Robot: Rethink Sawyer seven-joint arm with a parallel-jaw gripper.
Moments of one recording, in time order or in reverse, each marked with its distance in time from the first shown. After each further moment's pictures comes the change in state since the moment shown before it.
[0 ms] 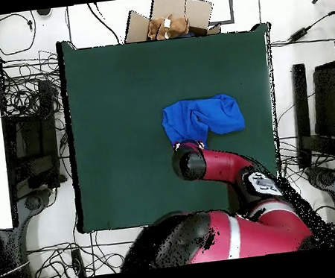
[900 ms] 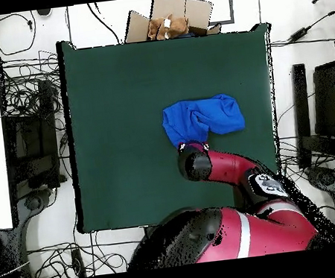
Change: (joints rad) arm -0.017 0.013 -0.008 -0.003 0.000 -0.008 0.000
